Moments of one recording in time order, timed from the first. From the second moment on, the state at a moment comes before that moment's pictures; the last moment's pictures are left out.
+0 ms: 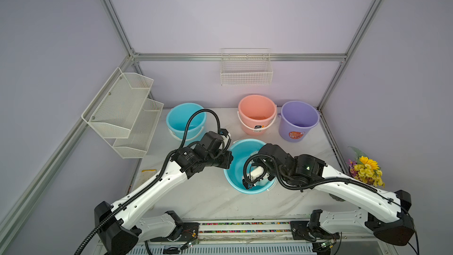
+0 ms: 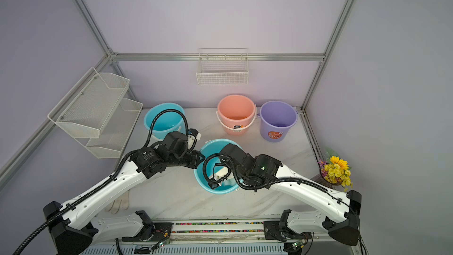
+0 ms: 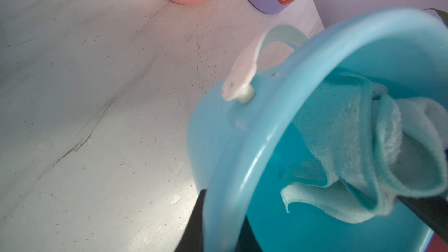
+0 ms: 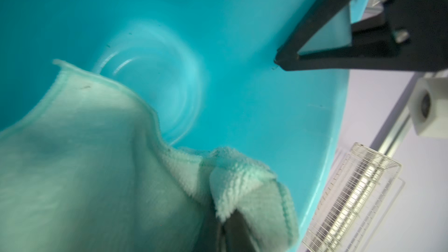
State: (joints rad) left arm -0.72 1.20 1.18 -0.78 0.10 -0.49; right arm 1.06 1.23 1.28 -0.92 0.34 -1.36
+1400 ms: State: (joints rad) left arm -0.72 1.20 1.18 -0.79 0.11 -0.46; right arm 0.85 1.29 1.17 -0.31 -0.12 -1.27
